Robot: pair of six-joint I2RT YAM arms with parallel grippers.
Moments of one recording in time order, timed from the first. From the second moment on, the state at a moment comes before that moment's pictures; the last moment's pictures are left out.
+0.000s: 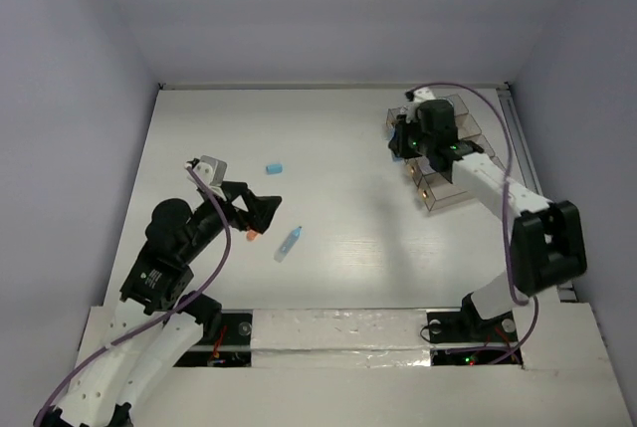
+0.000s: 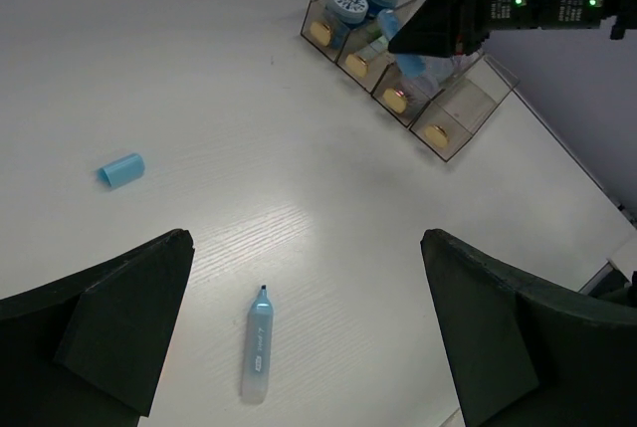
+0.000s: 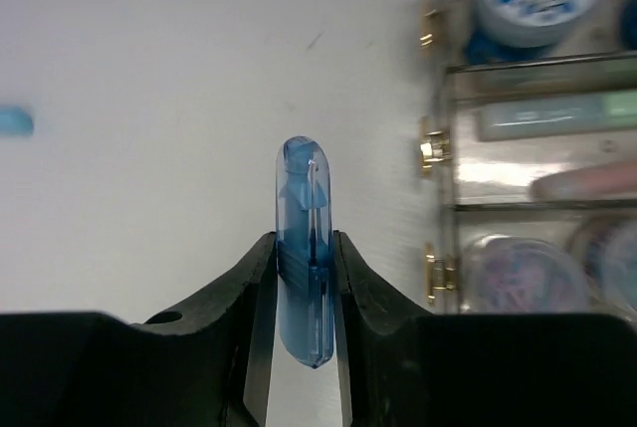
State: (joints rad) left arm -0.45 0.50 0.68 -0.31 0.17 -0.32; right arm 0.33 1.61 1.18 -0.21 -0.08 0.13
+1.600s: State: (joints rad) left arm -0.53 0.37 0.68 -0.31 0.15 -0.32; right arm 0.10 1.14 0.72 -0.06 0.09 0.51
